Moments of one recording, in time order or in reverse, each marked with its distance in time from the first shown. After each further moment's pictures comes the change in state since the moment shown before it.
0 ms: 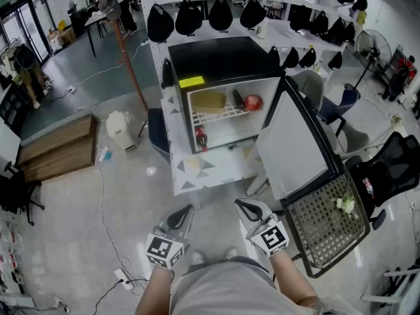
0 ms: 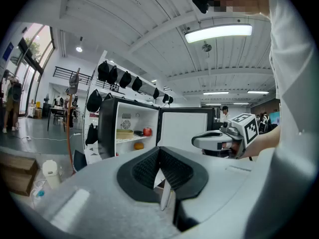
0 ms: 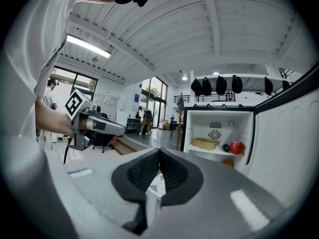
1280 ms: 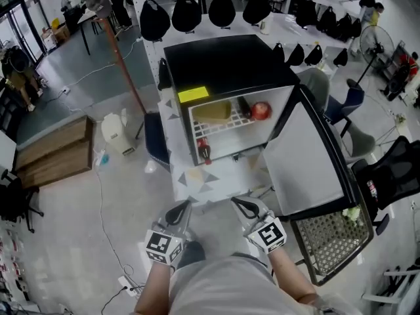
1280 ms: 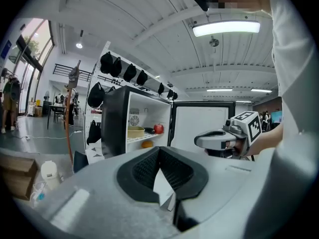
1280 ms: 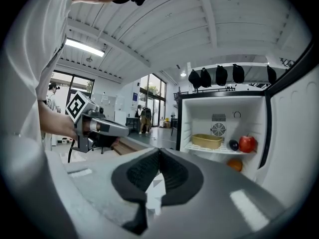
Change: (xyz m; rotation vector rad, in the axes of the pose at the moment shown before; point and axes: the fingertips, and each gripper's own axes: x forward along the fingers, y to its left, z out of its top) left arm 0.082 0.094 -0.012 -0.004 0.042 0.010; right arm 0.100 -0.058 -0.020 0.033 0.027 0.026
